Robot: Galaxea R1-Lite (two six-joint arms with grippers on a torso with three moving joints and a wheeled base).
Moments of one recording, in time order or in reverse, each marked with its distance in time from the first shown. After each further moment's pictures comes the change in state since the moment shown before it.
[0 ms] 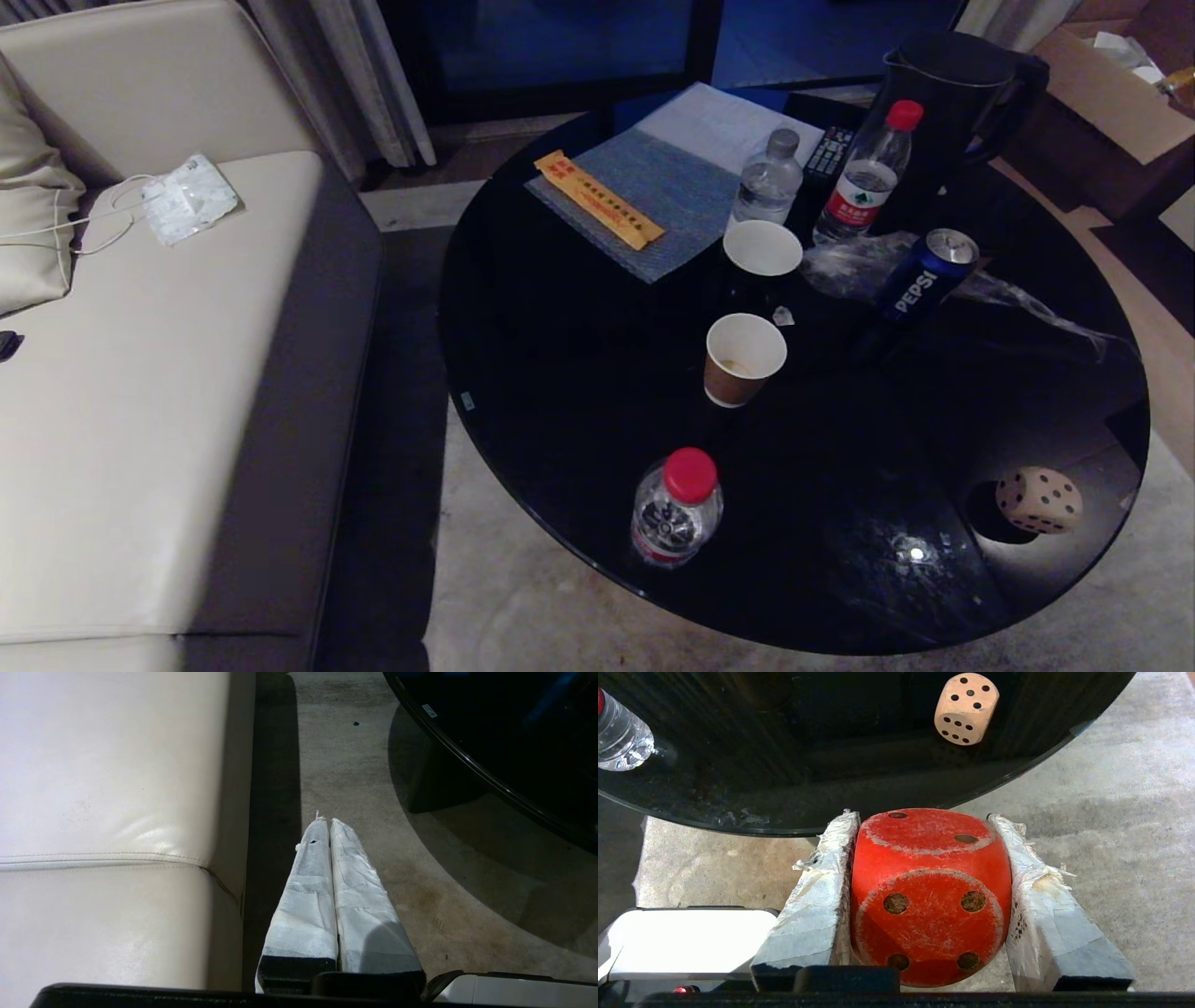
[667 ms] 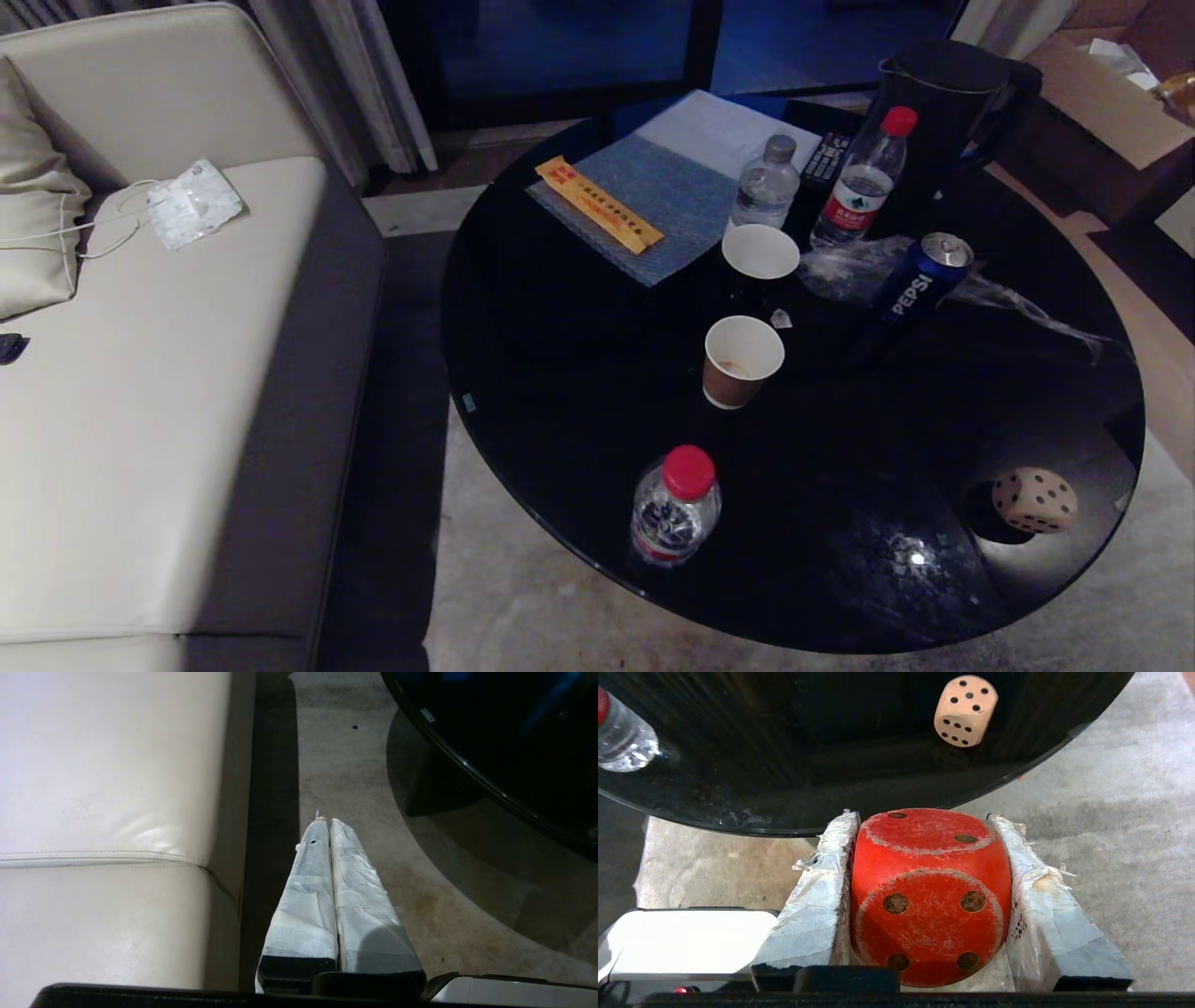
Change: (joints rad) left arm 0.000 0.000 0.000 0.000 0.002 -0.016; right arm 0.000 0.000 0.000 0.001 0.000 -0.001
